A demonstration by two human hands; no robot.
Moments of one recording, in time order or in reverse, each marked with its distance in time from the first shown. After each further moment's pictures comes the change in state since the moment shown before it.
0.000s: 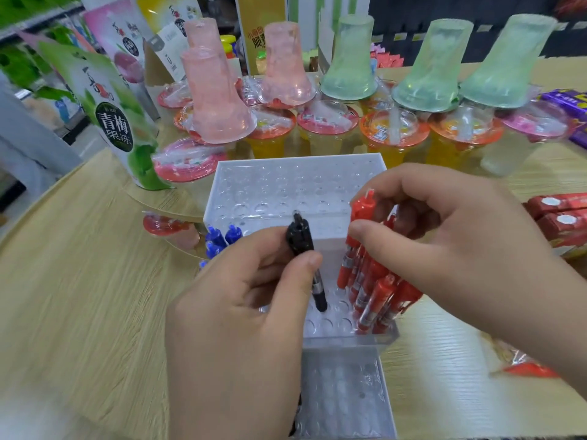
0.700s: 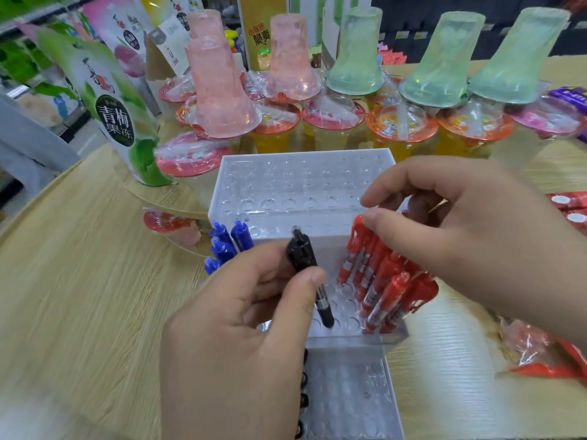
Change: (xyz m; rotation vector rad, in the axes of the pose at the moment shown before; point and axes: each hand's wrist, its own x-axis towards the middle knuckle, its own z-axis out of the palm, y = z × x) left_hand 0.003 -0.012 -0.016 -0.100 -0.226 -0.017; right_hand 0.009 -0.002 -0.005 -0.037 -0.105 0.076
